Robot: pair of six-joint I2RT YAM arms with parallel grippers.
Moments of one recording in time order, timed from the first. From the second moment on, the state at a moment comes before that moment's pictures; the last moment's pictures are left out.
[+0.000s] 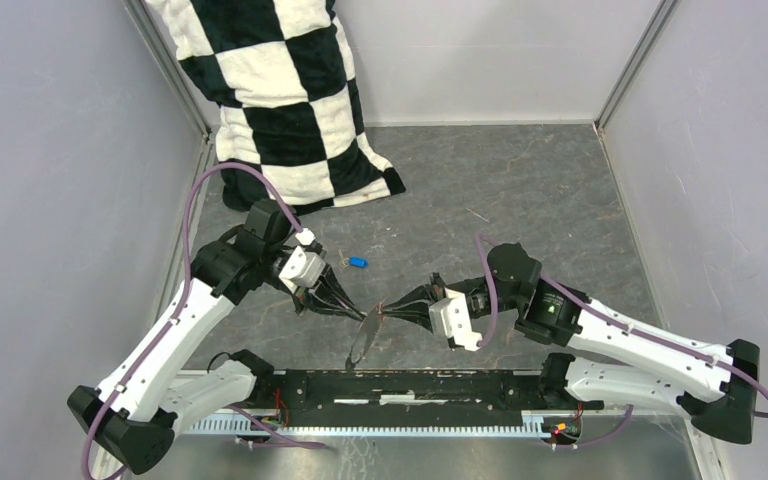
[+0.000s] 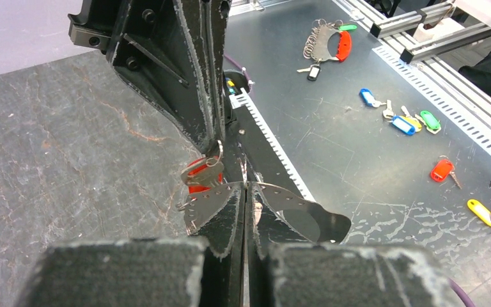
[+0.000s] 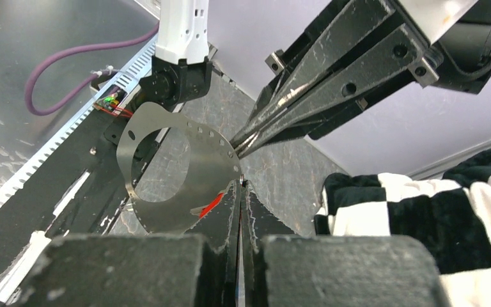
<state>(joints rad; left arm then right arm) -0.53 0.96 1.04 -0.93 1.42 0.87 1.08 0.92 0.80 0.04 -0.69 -0.70</state>
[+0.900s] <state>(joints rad) -0.53 0.96 1.06 -0.93 1.42 0.87 1.13 0.96 0.85 0.00 -0.68 -0.75</state>
